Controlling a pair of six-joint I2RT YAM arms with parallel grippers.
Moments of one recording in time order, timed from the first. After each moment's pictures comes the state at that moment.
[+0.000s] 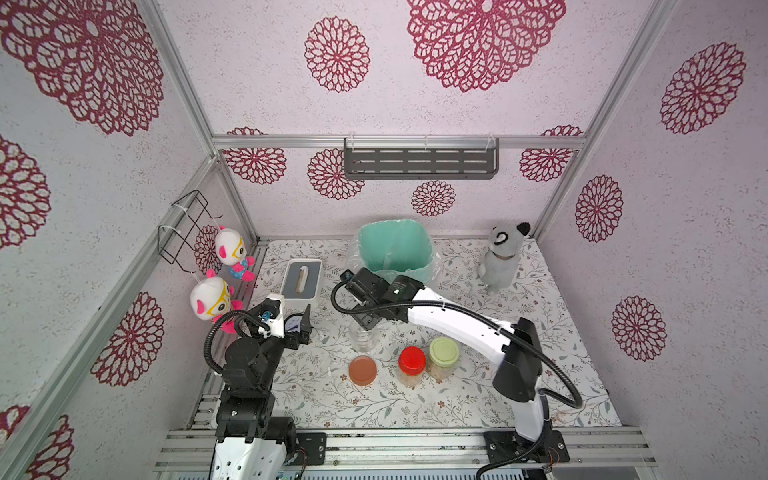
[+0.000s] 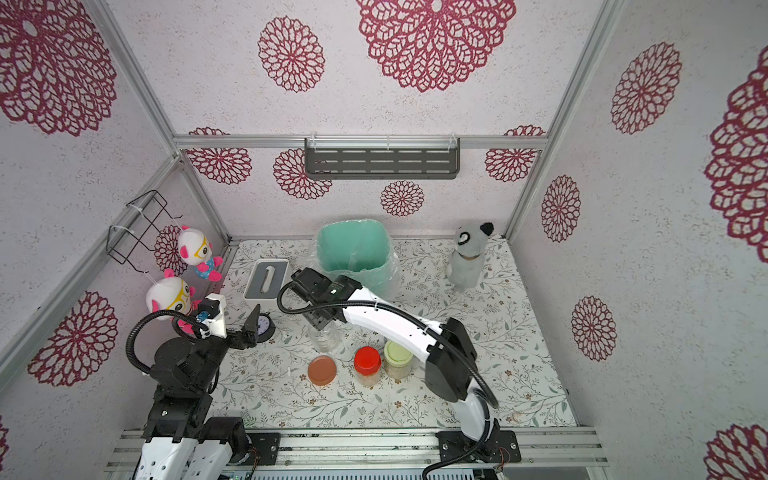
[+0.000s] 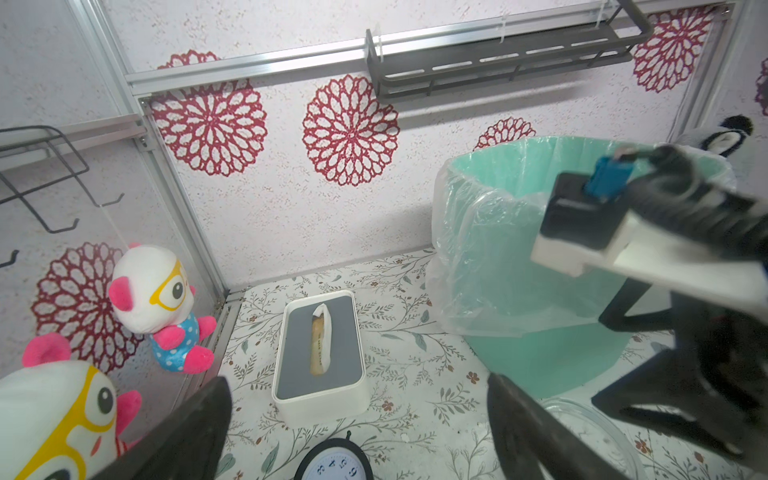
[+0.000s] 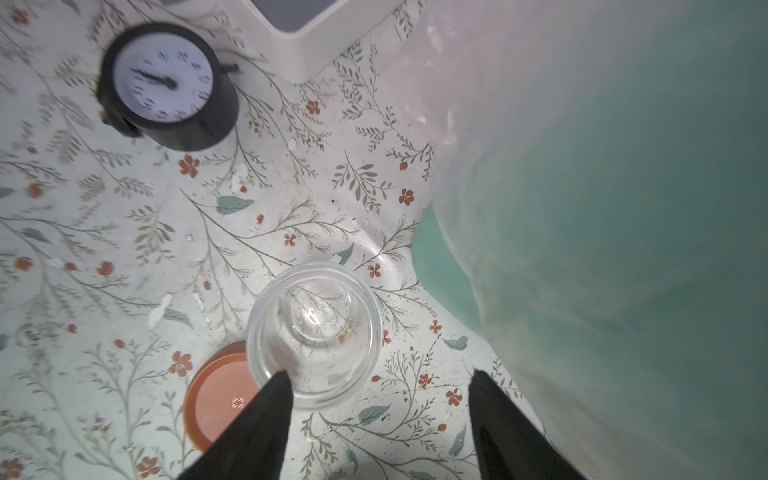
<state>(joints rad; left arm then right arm) -0.02 0.40 0.51 -0.17 0.12 0.15 1.05 1.93 1.89 -0.92 0.27 0.13</state>
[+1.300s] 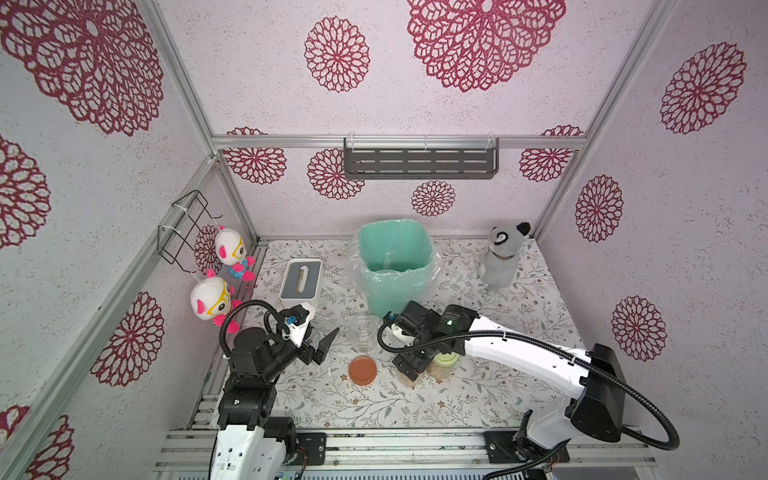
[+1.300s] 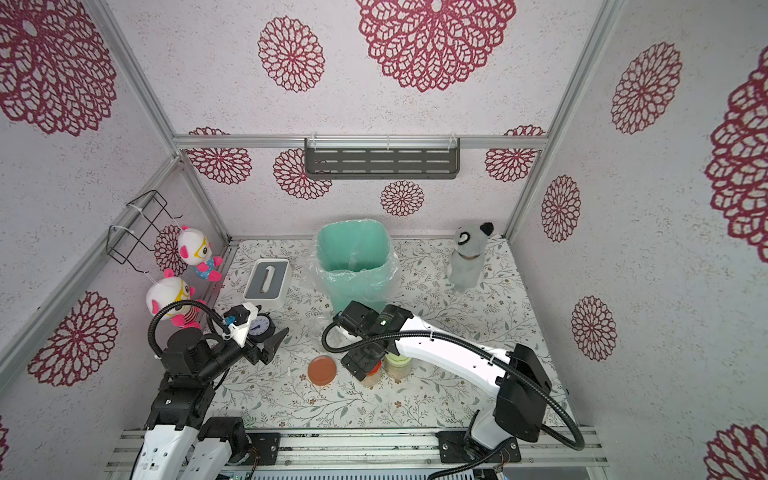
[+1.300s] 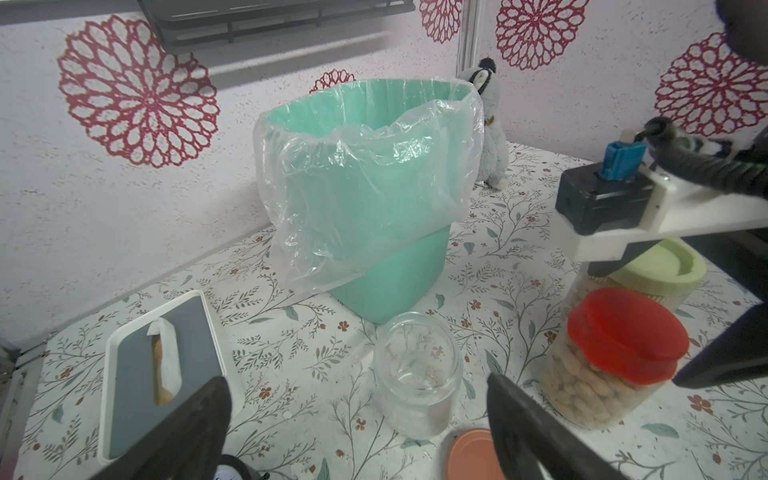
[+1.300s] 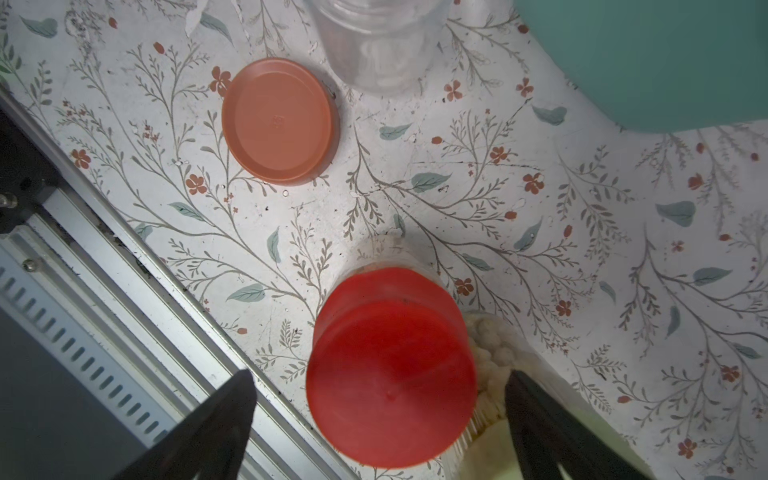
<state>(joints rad) -0.02 0.50 0.51 -0.28 0.57 0.29 1.06 1.55 1.33 -1.02 0.03 0.14</state>
